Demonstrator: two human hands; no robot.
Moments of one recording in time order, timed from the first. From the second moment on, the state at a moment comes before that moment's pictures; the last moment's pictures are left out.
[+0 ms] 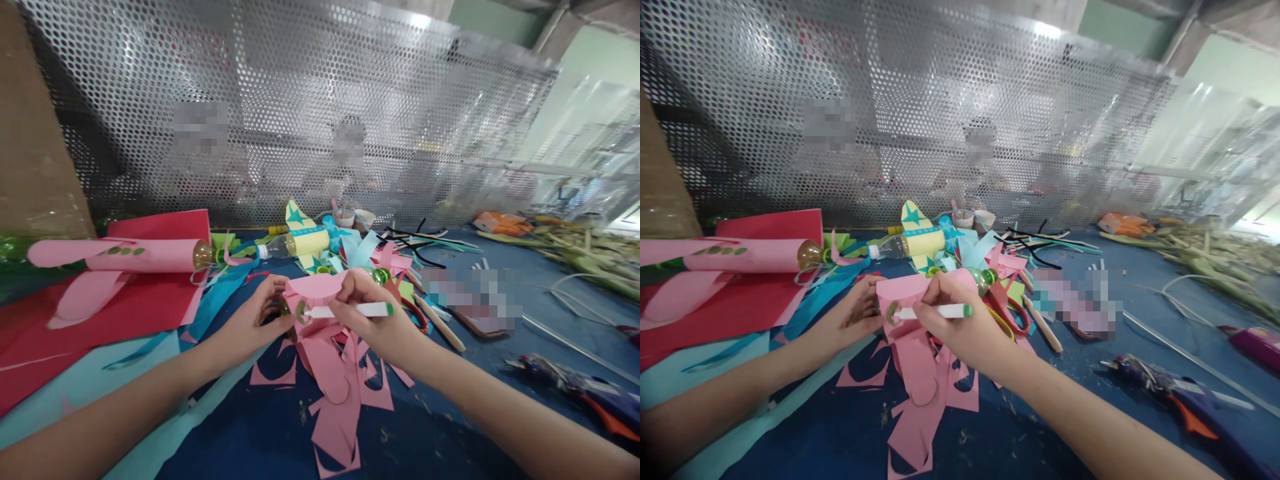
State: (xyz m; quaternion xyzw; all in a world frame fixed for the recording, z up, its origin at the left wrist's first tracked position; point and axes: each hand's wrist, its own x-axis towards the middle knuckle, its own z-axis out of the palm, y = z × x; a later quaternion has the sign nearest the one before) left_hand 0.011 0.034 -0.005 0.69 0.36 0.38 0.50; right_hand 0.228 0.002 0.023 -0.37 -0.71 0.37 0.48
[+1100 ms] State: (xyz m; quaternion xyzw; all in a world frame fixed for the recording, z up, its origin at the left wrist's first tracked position) left_hand 0.010 0.035 -0.006 0.68 0.36 0.38 0.52; right_hand 0.228 0.001 0.029 -0.37 -0.73 0.34 0.46
